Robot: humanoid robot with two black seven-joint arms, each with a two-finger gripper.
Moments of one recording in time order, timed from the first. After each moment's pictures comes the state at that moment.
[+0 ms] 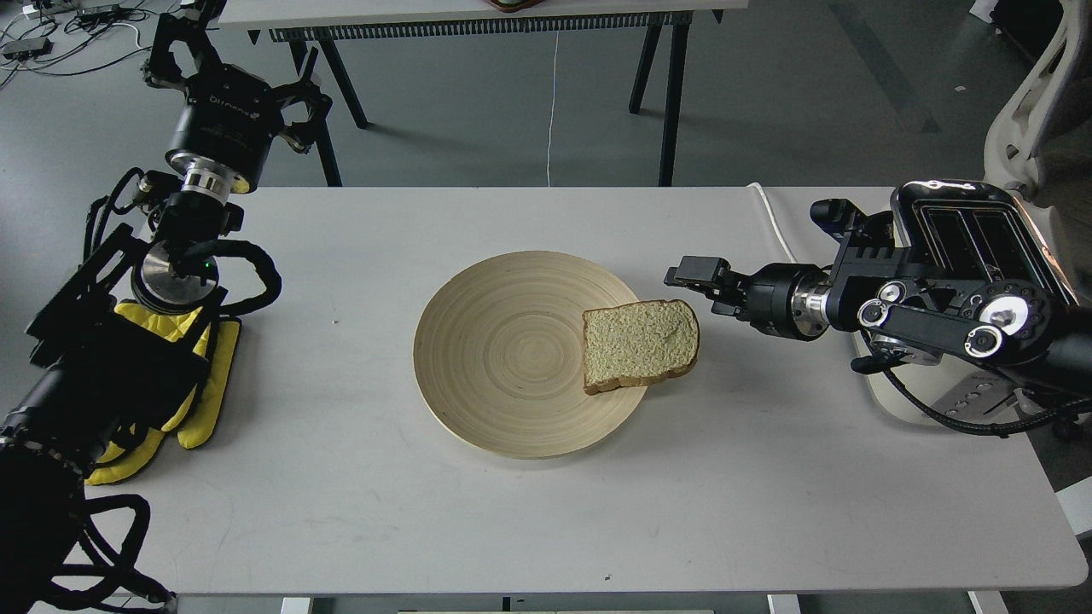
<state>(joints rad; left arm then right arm) -0.73 0.26 -1.10 -0.78 0.00 -0.42 -0.25 1.15 -0.47 -0.25 1.02 -0.60 0.15 0.09</state>
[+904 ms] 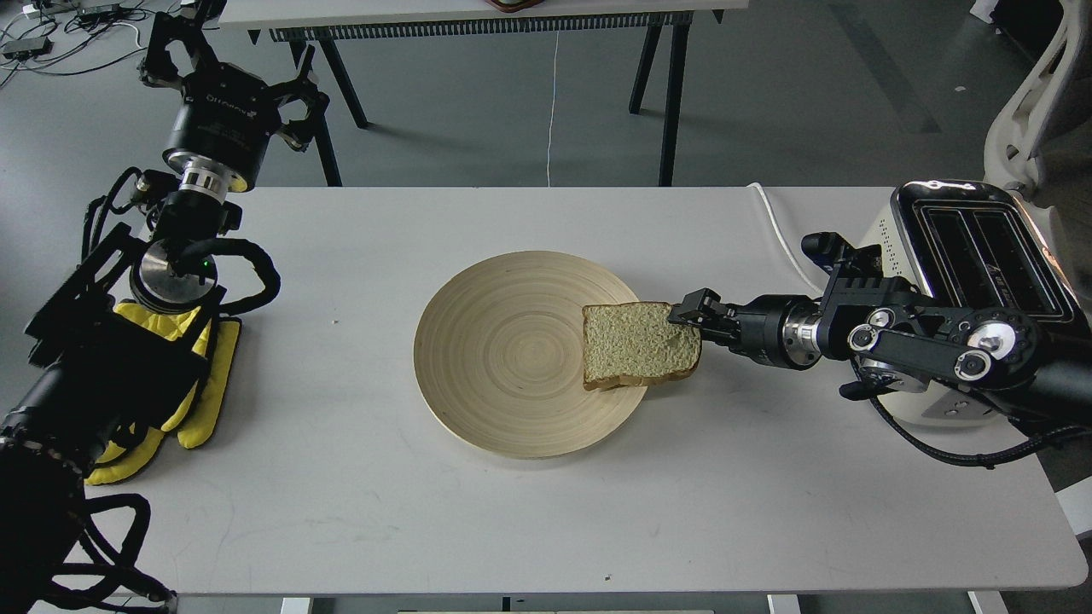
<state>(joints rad) -0.73 0.26 -1.11 -0.78 0.00 -0.42 -0.25 1.09 -0.46 -0.20 1.03 -0.59 0.16 0.04</state>
